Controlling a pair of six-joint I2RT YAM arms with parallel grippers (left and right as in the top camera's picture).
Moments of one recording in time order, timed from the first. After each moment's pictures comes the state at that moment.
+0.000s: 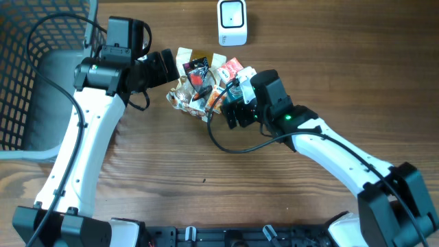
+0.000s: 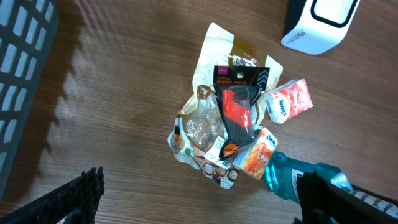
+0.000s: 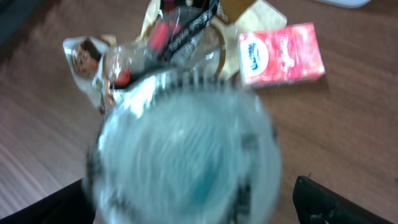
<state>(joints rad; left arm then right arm) -0.17 1.54 1.48 -0.96 0.01 -0.46 0.54 1.60 0.93 -0.13 -0.14 0.09</state>
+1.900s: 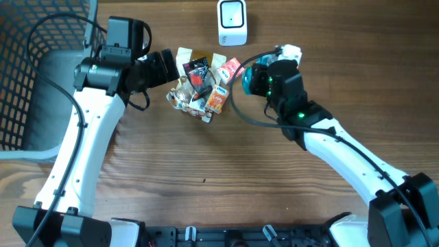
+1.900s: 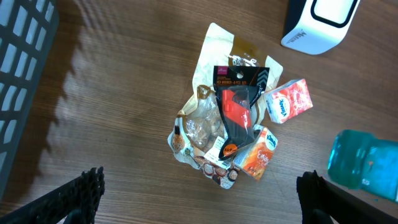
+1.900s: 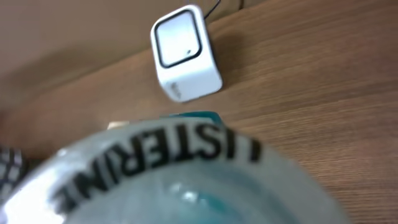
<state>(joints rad) -0.17 1.54 1.48 -0.96 0.01 -0.46 0.46 1.53 0.93 0.05 0.18 0.64</state>
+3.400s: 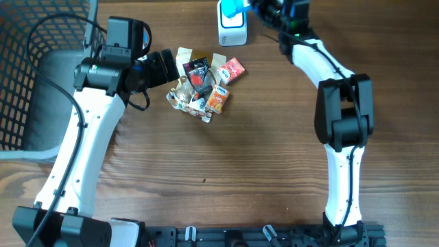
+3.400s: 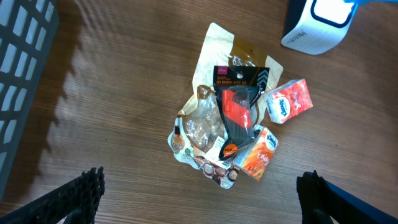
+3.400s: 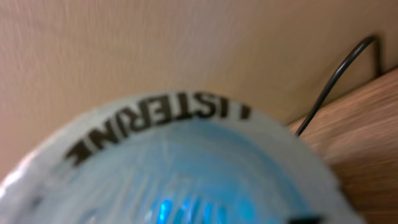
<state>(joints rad) -0.17 1.54 1.48 -0.96 0.01 -0.46 0.18 2.42 1.87 0.32 -0.37 1.08</state>
